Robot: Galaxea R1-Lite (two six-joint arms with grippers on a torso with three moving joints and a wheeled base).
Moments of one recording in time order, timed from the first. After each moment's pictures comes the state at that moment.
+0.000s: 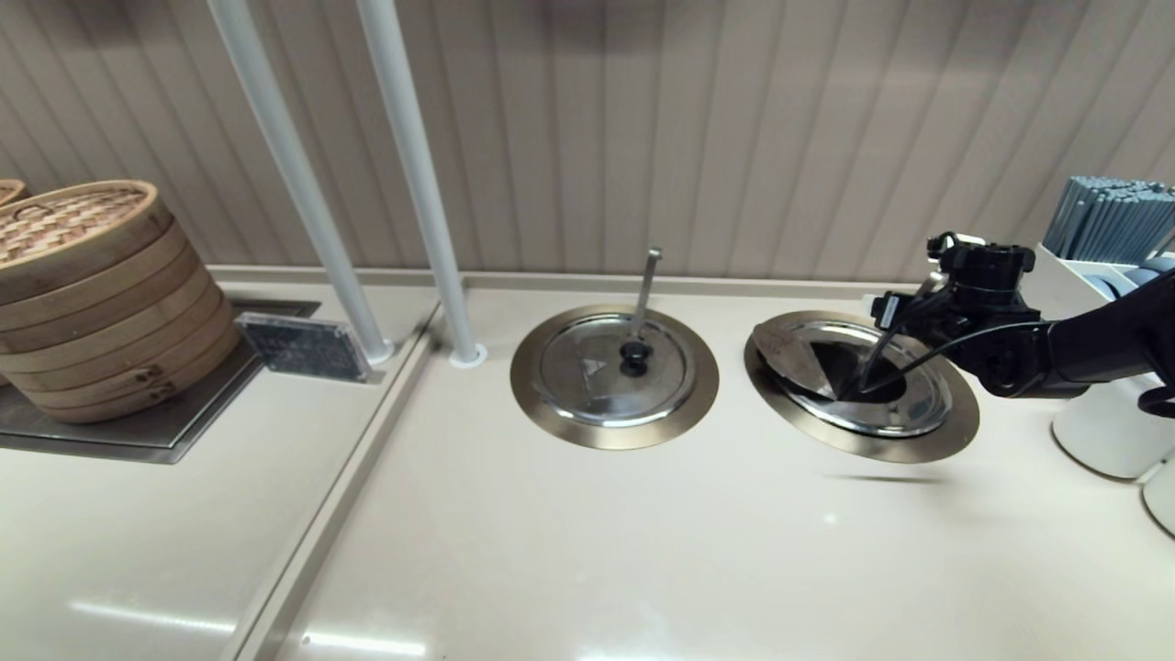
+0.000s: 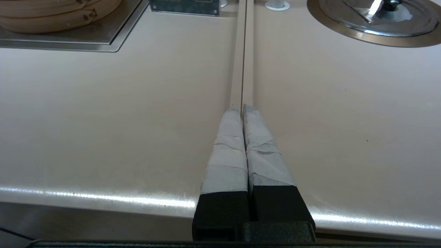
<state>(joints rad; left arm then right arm) 0.00 0.00 0.00 0.00 0.00 0.01 -0.09 2.24 -1.43 -0.58 -0.18 0.13</state>
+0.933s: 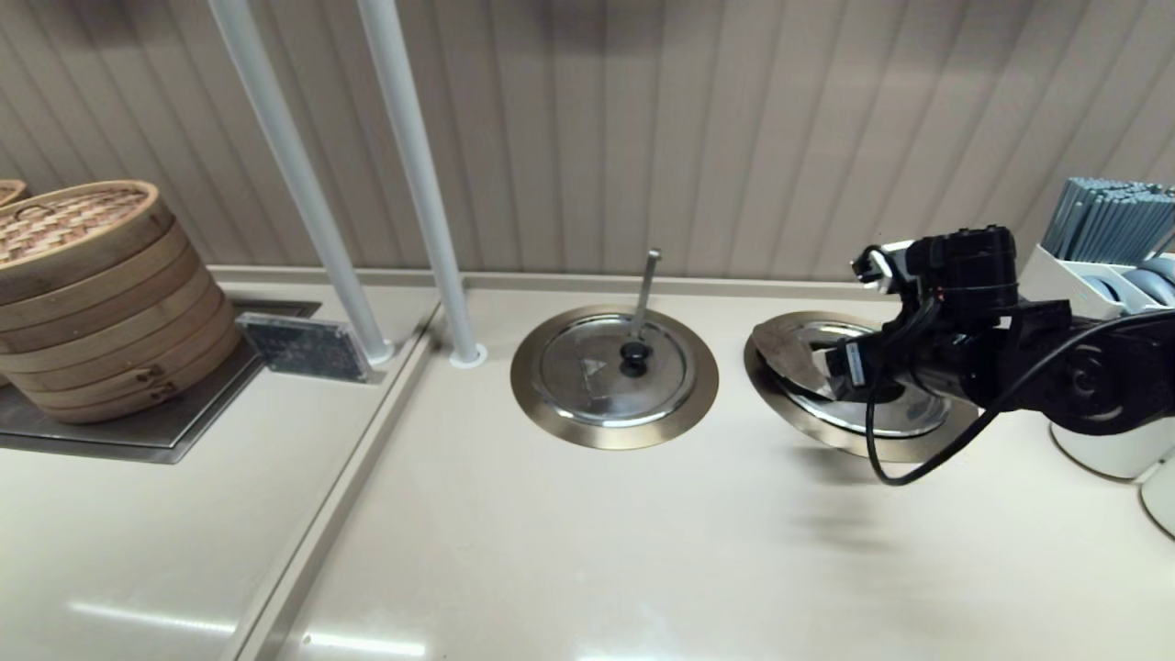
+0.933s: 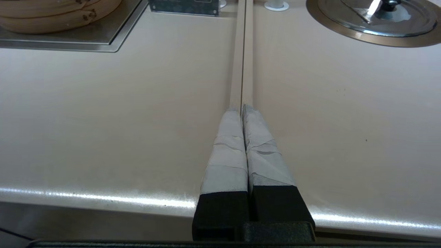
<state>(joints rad) 0.00 0.00 0.00 0.00 0.00 0.01 0.24 1.81 -1.06 -0.25 -0.37 -0.09</state>
